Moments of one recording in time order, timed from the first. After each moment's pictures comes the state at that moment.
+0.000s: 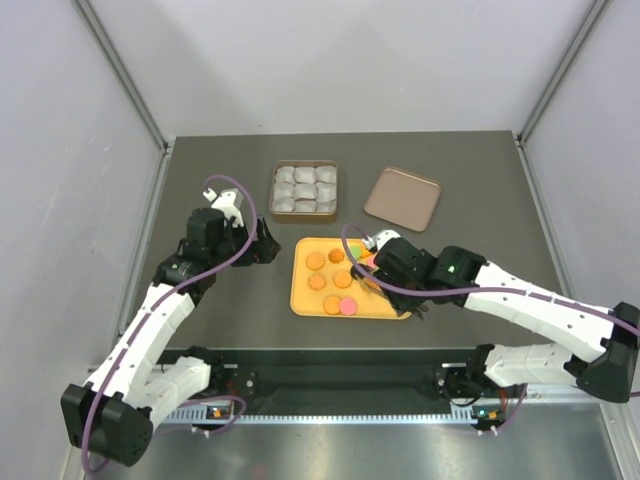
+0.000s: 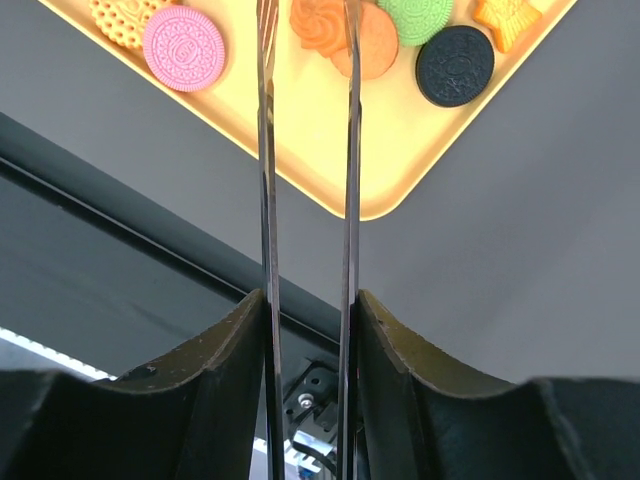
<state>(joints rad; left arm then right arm) -0.29 0.93 0.81 -0.47 0.16 -0.39 1.03 1.16 1.07 -1.05 0.24 0.35</state>
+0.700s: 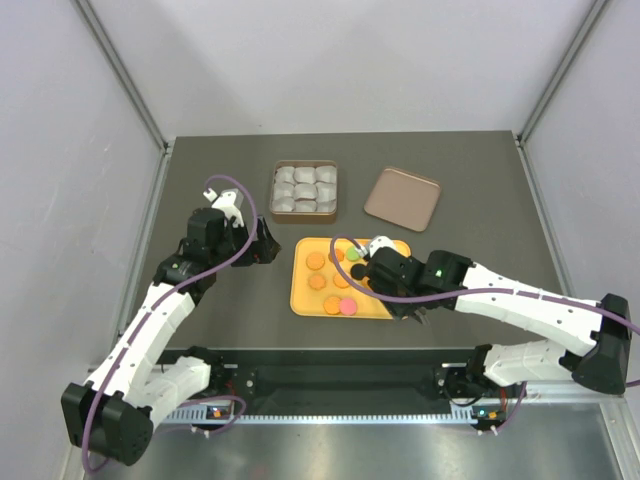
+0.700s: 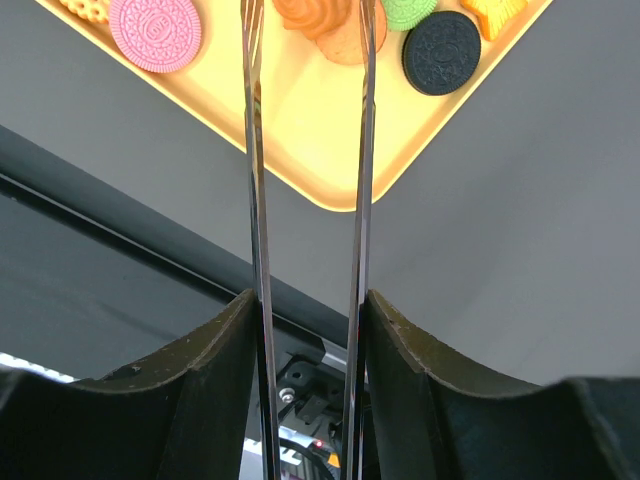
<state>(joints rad) -0.29 0.94 0.81 -0.47 0.16 -0.39 1.10 1.21 1.08 -1.09 0.33 0.37</state>
